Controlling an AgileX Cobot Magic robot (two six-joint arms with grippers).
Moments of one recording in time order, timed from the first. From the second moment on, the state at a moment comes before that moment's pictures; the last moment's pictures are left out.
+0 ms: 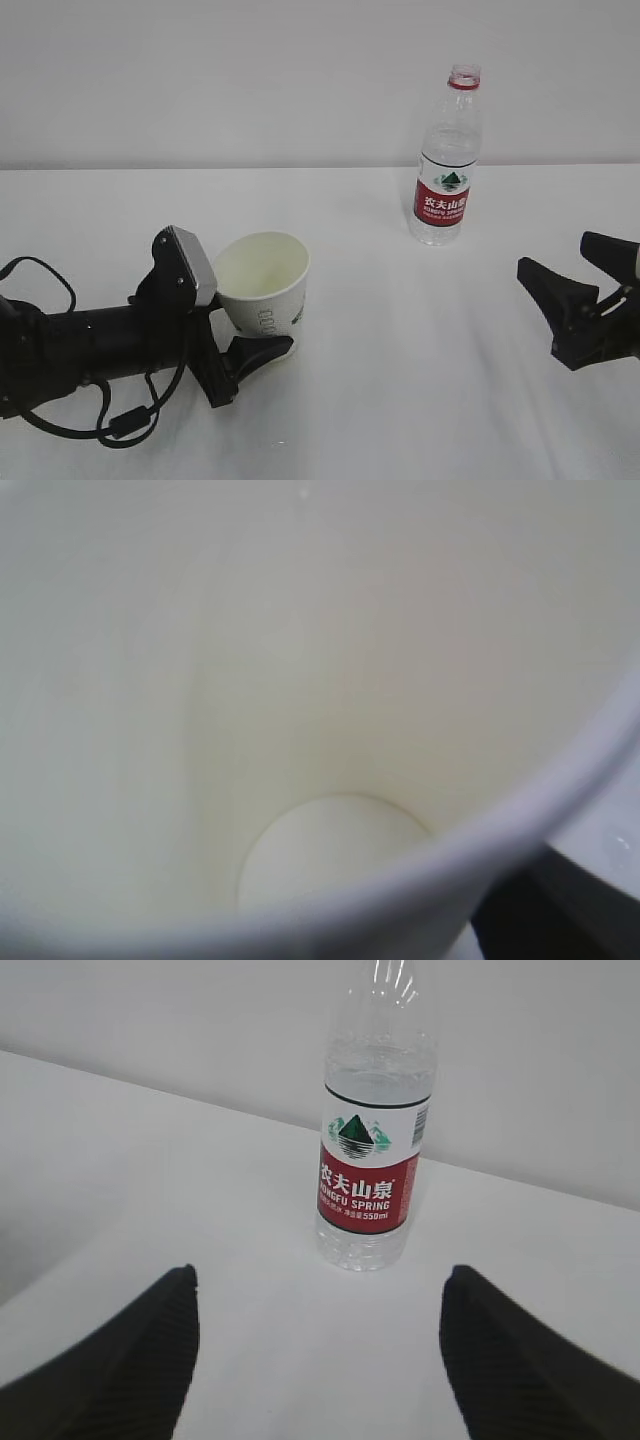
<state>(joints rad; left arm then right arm) -0.38 2.11 -0.65 0.68 -1.04 0.00 0.09 1.57 -0.15 -0.29 -1.14 -0.04</state>
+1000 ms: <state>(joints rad) -0.38 1.74 -0.38 0.44 -1.02 -0.03 0.09 1.57 -0.15 -0.29 -1.14 -0.04</state>
